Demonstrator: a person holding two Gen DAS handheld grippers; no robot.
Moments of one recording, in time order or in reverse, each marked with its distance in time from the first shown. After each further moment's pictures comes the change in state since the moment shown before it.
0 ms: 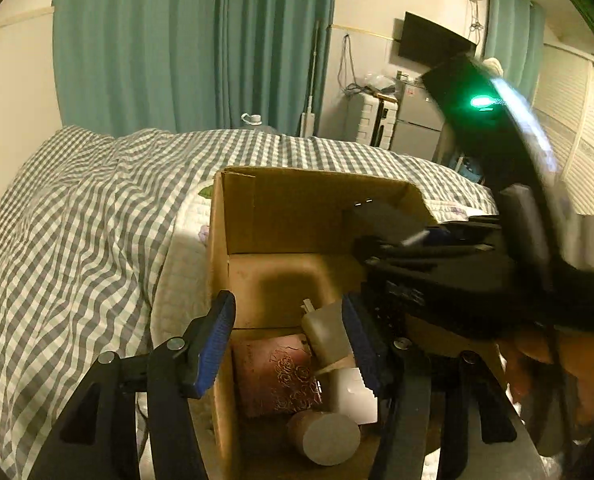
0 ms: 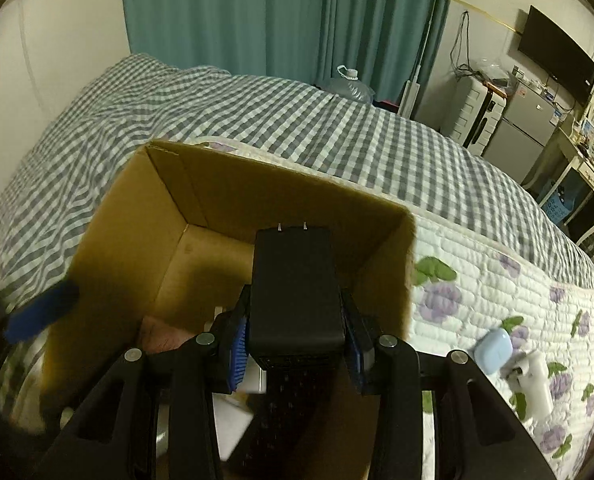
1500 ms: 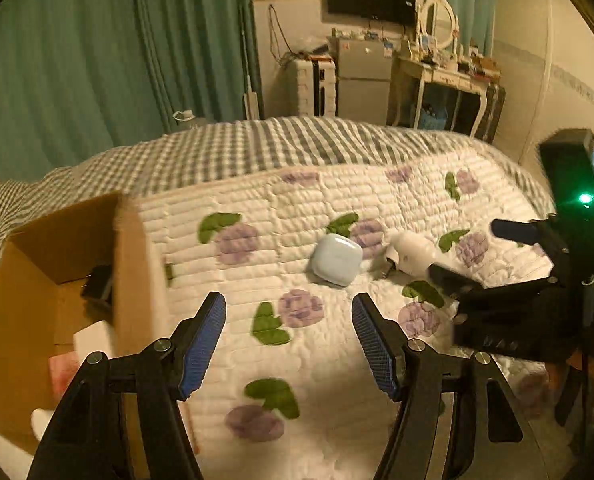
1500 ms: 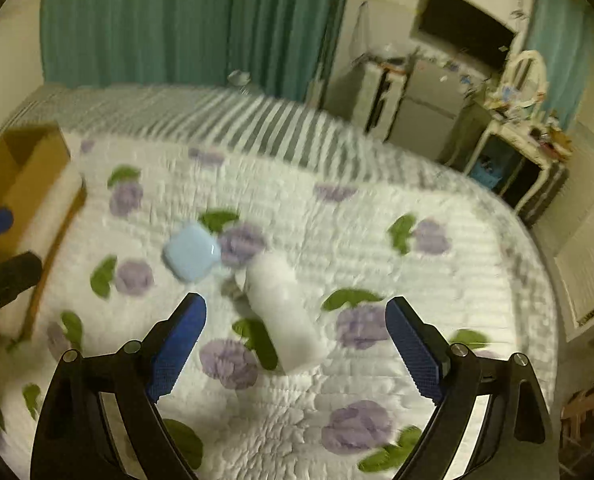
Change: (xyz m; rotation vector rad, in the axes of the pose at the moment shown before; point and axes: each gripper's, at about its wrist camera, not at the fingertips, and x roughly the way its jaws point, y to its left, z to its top) left arm 0.058 -0.247 0.001 0.212 0.099 0.002; right arm -0.043 -0.282 -0.148 0.096 -0.040 -0.148
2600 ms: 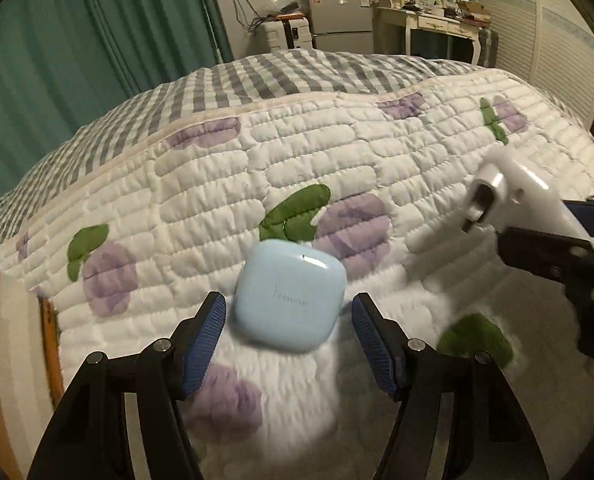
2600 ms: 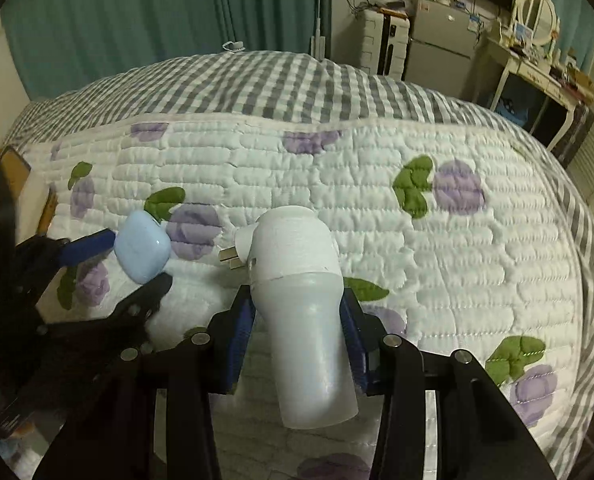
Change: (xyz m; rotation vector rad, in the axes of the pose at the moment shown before) left arm 0.139 -0.056 0.013 0.128 0.097 0.021; right arm 0.049 -0.052 0.002 0.155 0.095 0.091
